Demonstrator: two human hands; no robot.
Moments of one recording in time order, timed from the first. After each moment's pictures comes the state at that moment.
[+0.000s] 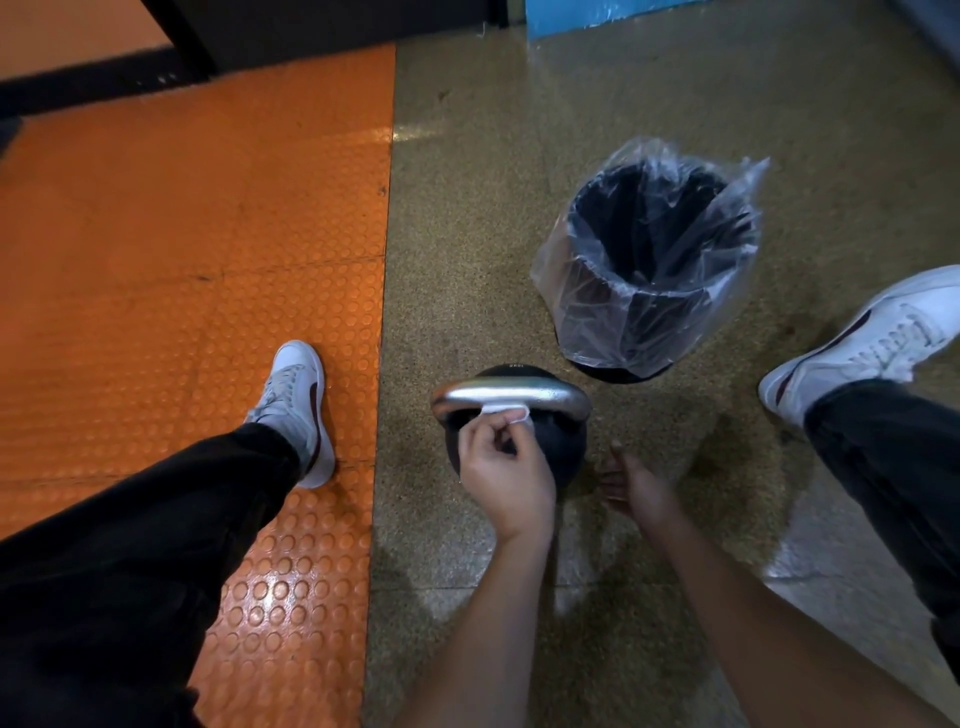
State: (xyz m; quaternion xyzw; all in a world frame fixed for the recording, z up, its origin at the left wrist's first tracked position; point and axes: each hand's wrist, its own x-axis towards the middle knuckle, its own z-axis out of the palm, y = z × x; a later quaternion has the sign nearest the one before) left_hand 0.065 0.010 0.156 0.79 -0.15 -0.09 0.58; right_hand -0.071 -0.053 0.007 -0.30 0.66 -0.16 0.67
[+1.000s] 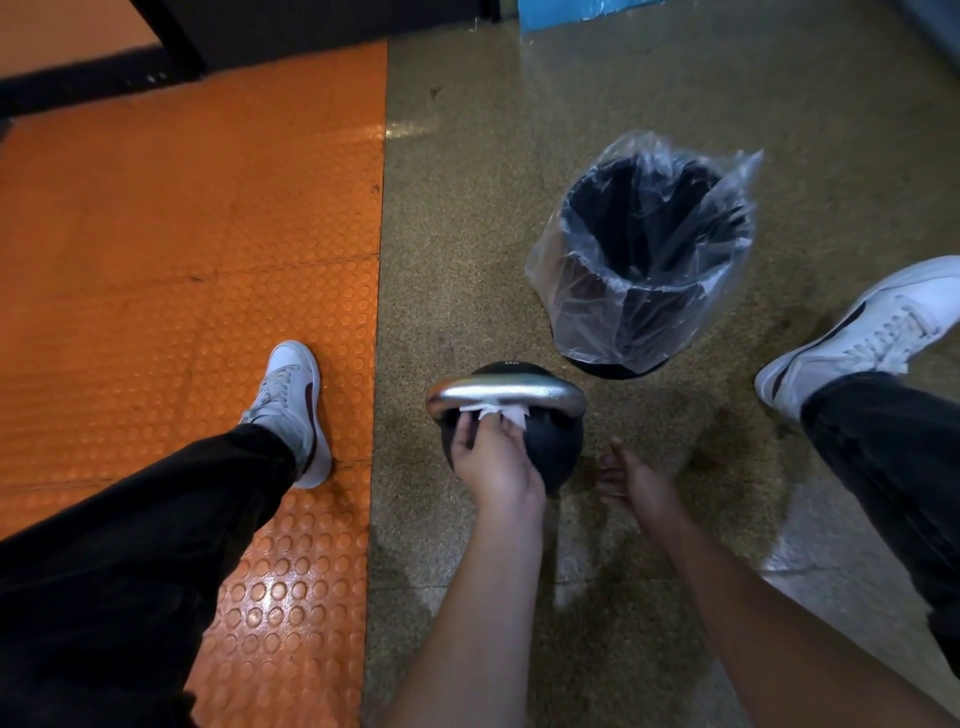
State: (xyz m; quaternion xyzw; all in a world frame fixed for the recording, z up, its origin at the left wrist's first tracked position) left_hand 0.080 -0.013 0.152 0.49 0.25 -0.35 0.75; right_hand -0.074 -0.054 0.008 -0.31 0.66 -0.16 0.66
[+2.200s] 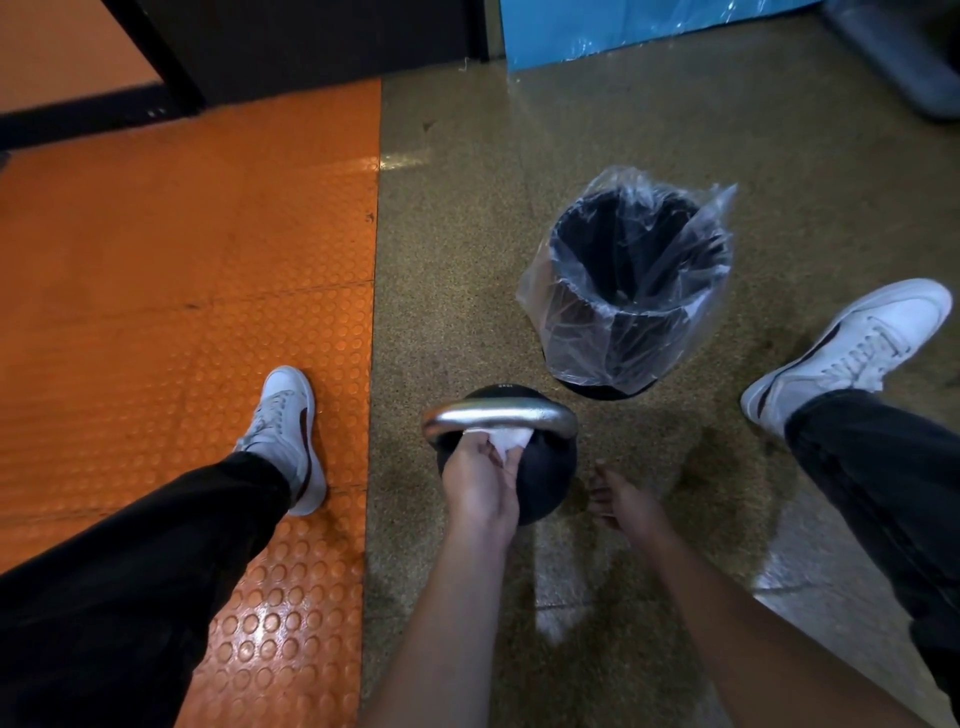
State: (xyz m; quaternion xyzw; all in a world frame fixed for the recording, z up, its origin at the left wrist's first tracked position) left_hand 0.097 0.002 0.177 0.54 0.17 -0.48 0.68; right_hand -0.064 -0.050 0.037 -0.33 0.67 -0.15 0.65
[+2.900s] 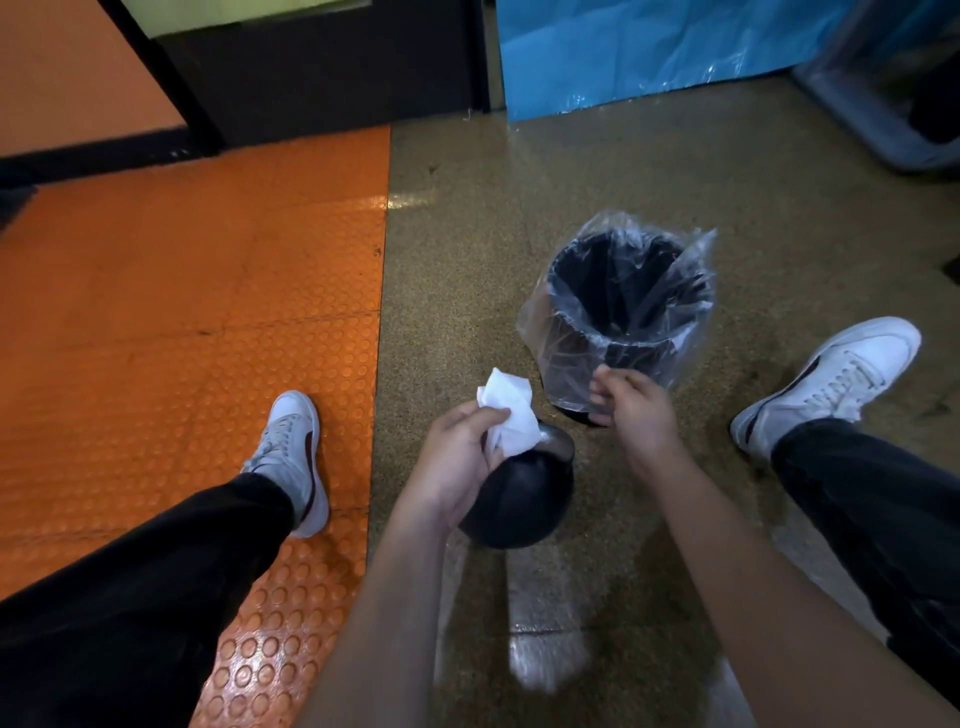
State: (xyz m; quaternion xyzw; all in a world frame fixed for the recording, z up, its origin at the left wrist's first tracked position) left_hand 0.137 -0.004 0.241 0.55 -0.11 -0.59 0.58; right_hand -0.028 -0.124 0.171 -0.43 0.58 -0.35 0.60
